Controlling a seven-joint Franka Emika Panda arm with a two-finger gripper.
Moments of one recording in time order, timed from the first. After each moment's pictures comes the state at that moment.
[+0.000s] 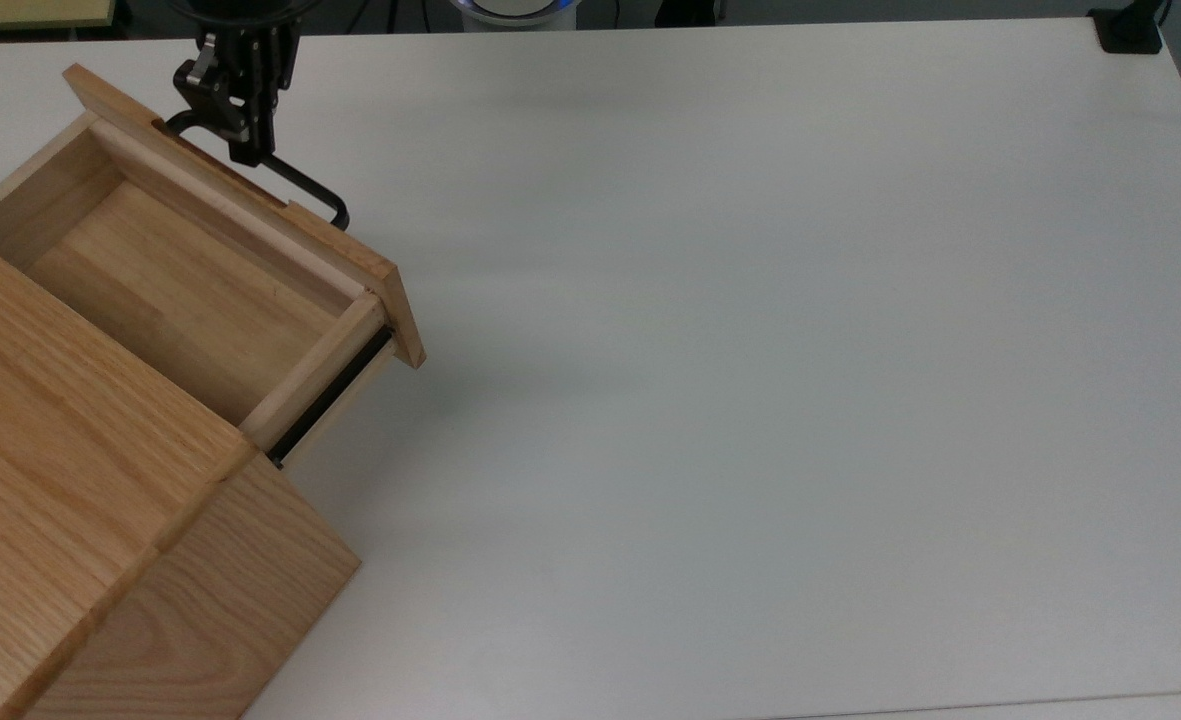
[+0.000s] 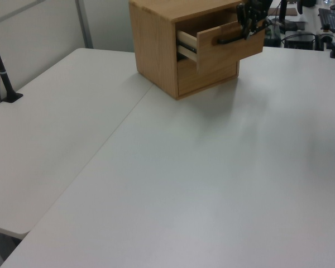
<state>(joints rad) -0.22 -0.05 0.03 -1.89 -0.12 2.21 1.70</state>
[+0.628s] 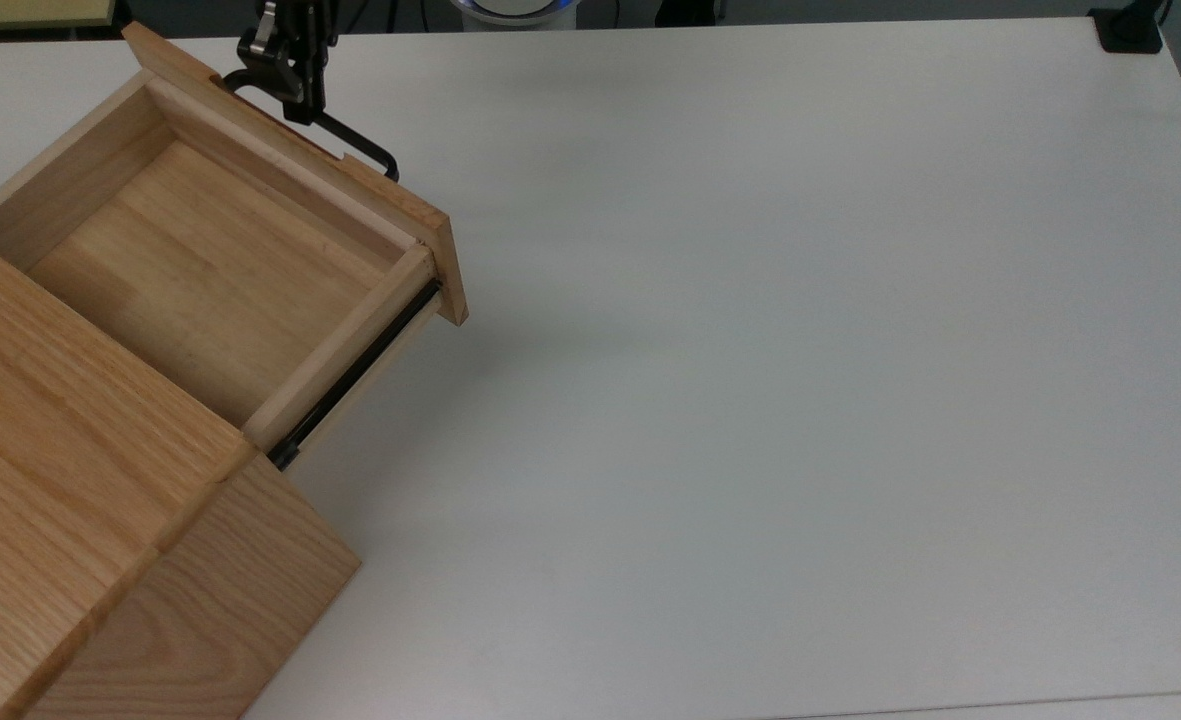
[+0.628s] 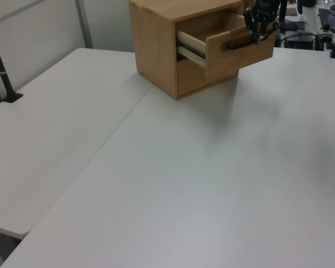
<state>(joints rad) -0.18 -0.12 0.04 -1.92 -0.14 2.06 1.69</state>
